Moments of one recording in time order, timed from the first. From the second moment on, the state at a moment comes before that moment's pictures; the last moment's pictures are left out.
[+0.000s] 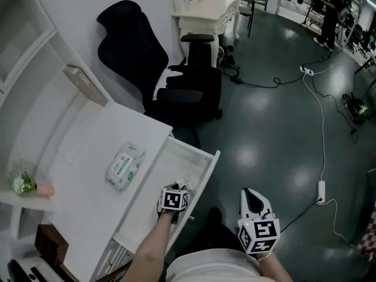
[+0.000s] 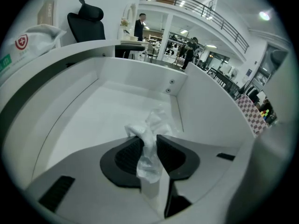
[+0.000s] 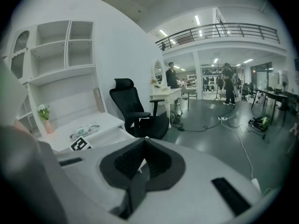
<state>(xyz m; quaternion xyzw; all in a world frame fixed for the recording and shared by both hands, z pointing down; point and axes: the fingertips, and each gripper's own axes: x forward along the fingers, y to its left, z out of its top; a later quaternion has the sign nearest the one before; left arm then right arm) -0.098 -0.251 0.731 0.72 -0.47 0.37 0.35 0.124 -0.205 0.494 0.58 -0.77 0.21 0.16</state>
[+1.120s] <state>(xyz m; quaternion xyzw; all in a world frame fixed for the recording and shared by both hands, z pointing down) -0.110 -0.274 0.608 0.77 -0.53 0.26 0.24 0.099 -0.187 0.481 0.57 -0.78 0.20 0.15</state>
